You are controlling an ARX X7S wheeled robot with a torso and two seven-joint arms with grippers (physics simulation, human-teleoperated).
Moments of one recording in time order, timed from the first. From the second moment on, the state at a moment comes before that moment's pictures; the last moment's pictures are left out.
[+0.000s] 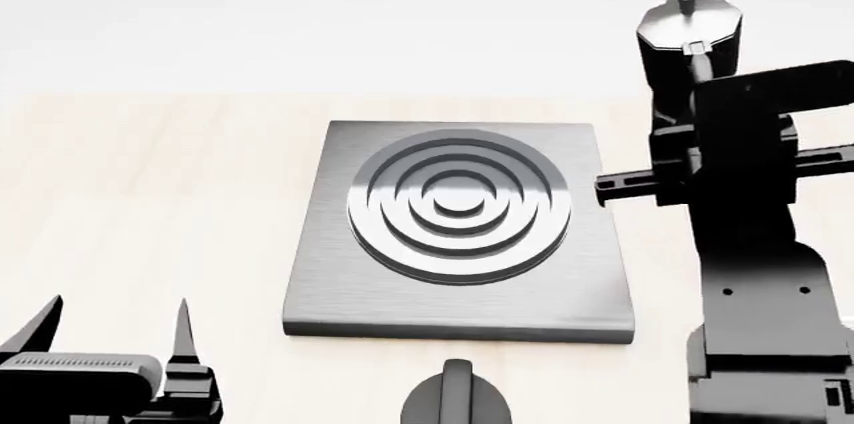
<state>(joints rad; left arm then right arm) -0.23 -0.25 0.26 -0.01 -0.18 -0.08 -0.31 0.92 0.29 -0.09 0.58 -0.01 0.27 -0.08</state>
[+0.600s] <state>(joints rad) -0.22 -0.26 0.27 0.02 -0.19 -0.09 -0.33 1.15 0.16 -0.14 0.97 0.02 -0.04 -0.11</state>
